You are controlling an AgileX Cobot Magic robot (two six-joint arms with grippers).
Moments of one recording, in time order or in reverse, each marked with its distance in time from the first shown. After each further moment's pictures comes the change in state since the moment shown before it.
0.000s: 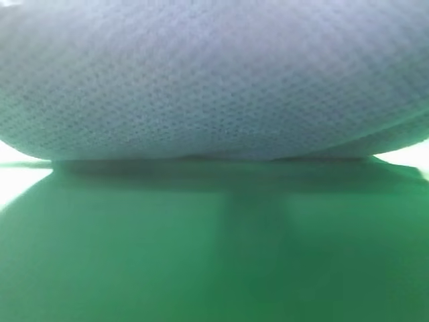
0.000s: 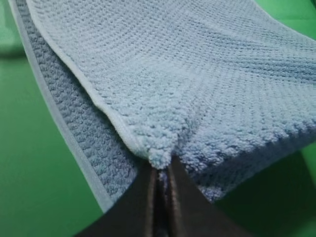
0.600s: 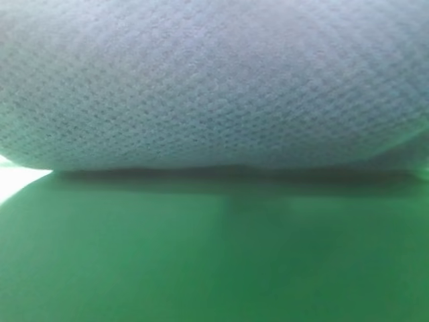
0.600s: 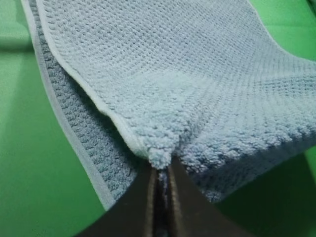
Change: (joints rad) left arm 0.000 -0.023 0.061 -0.091 -0.079 0.066; right arm 0.000 0.050 0.025 0.024 -0.099 -0.004
